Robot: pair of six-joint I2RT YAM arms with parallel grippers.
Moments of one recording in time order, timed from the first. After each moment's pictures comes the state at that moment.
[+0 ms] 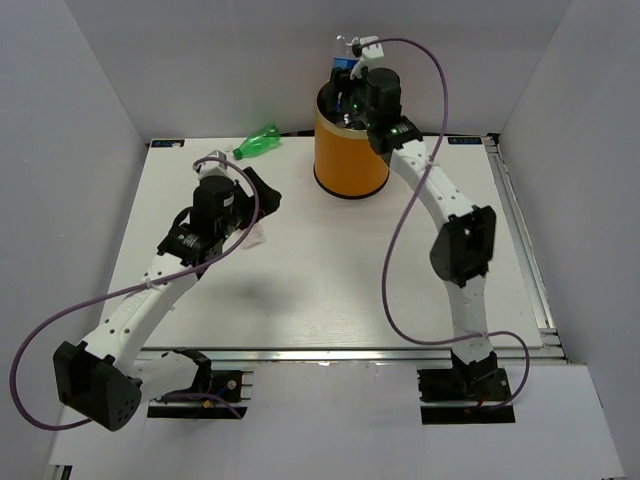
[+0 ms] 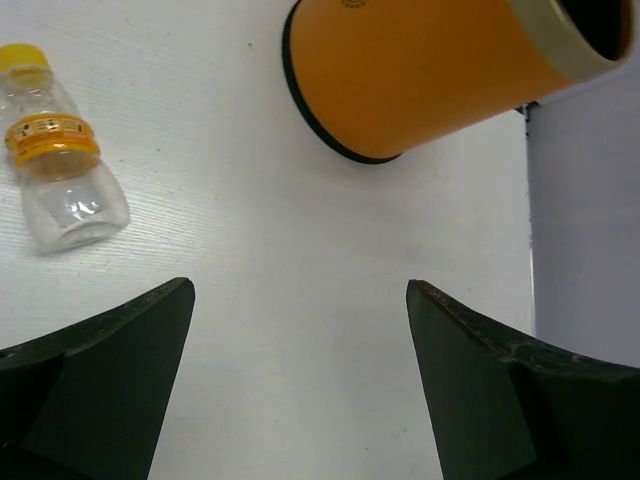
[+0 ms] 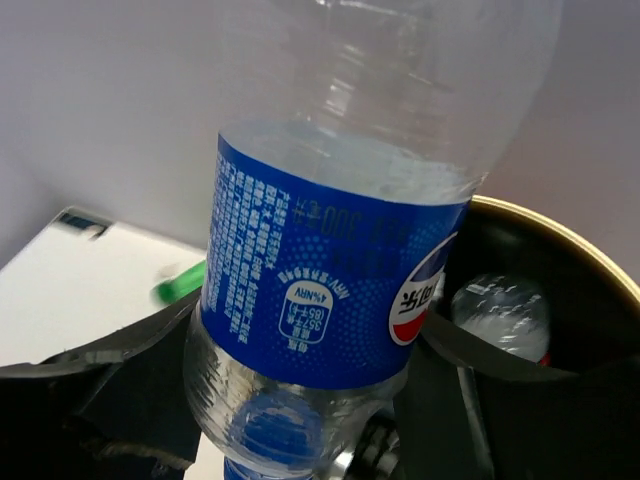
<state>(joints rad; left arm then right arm) -0.44 1.13 1.03 -0.31 -0.16 -0.74 0.49 2.13 2.16 -0.03 0.00 0.11</state>
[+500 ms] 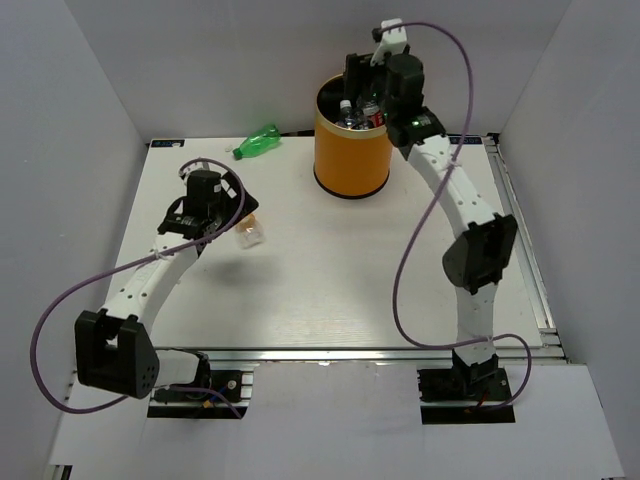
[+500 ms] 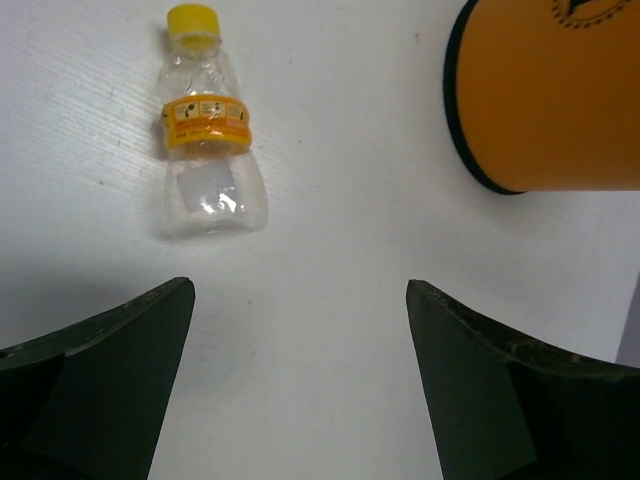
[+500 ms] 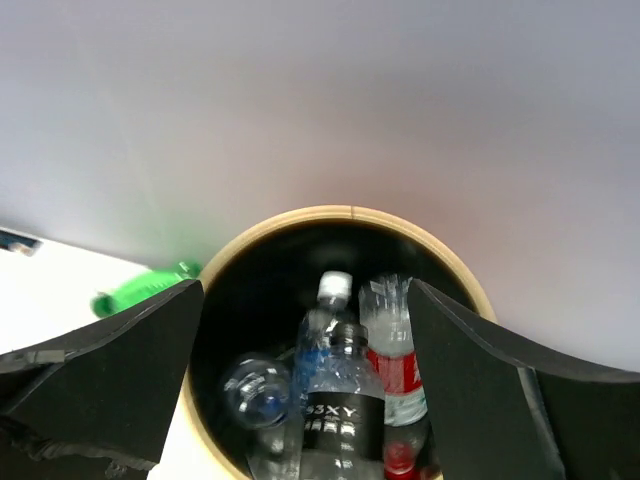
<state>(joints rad) -0.22 1.29 1.03 -0.38 -0.10 -0.75 0.45 2.09 2.23 -0.12 0.12 0.01</state>
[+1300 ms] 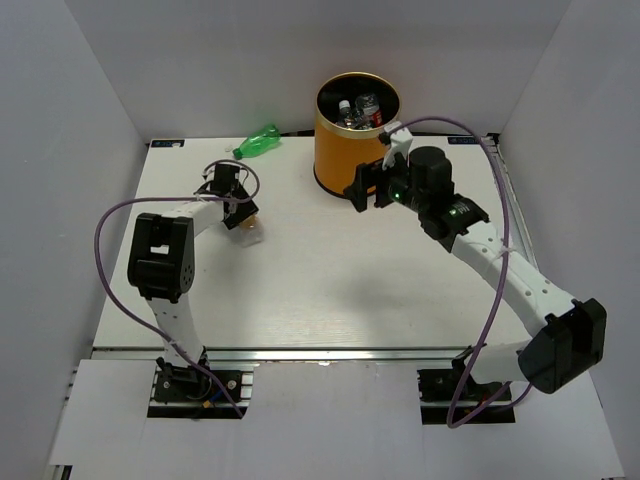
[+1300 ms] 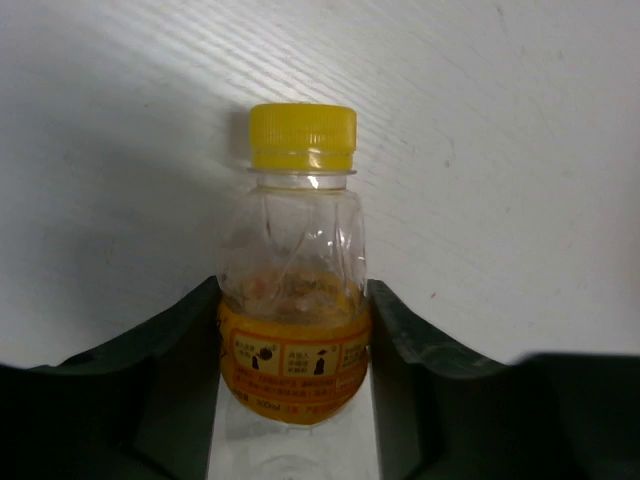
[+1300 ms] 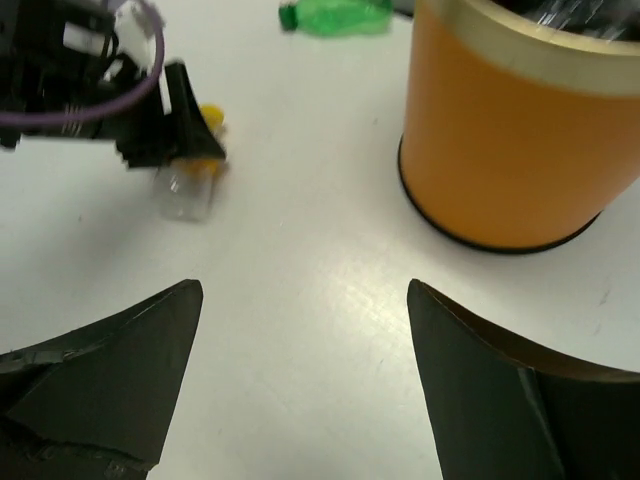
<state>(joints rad) -0.16 1.93 1.25 -0.25 -0.13 -0.68 0.55 1.34 1.26 -0.19 -0.17 0.10</state>
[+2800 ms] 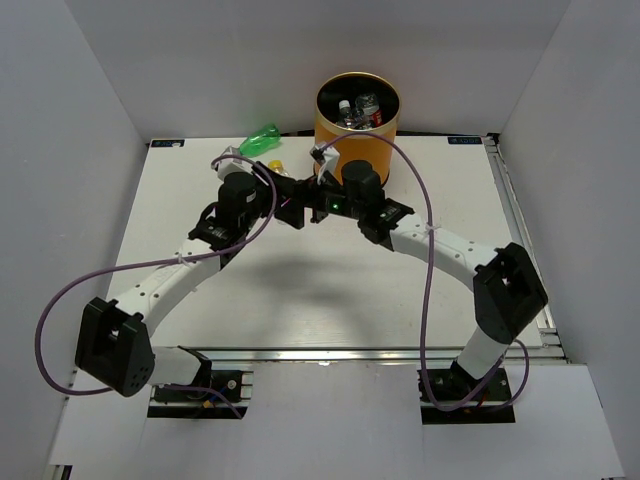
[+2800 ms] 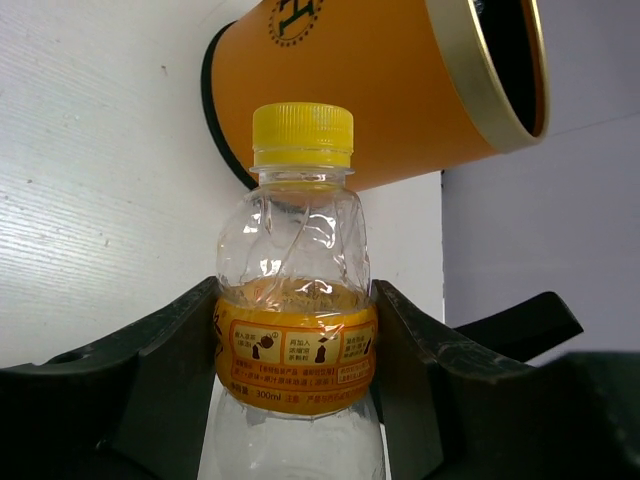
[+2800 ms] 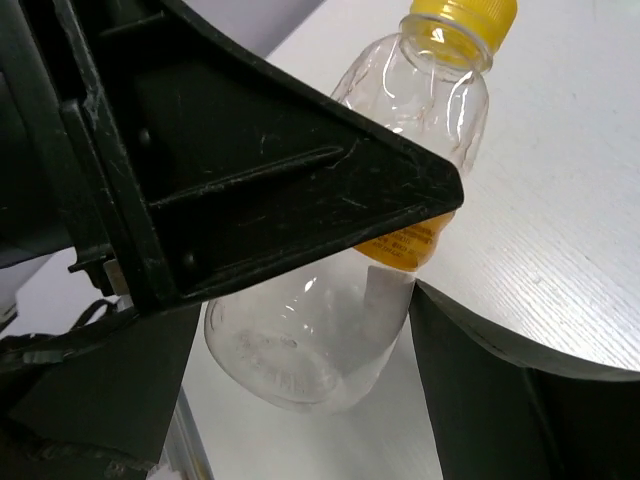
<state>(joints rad) -0.49 1.33 0.99 0.03 -0.18 -0.93 0.78 1.68 1.28 0.17 -0.36 0.38</state>
